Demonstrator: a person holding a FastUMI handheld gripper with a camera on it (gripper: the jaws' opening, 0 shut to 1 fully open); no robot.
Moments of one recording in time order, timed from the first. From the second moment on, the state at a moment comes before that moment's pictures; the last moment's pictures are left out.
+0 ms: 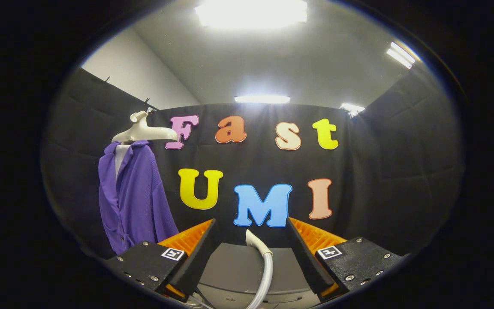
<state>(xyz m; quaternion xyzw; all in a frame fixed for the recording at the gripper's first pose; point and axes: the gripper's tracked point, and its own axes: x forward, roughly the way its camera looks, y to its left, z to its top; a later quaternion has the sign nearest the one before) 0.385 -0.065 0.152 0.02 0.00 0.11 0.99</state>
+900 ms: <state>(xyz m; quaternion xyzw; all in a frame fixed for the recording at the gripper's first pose) 0.612 -0.076 0.026 0.13 0.17 0.13 0.97</state>
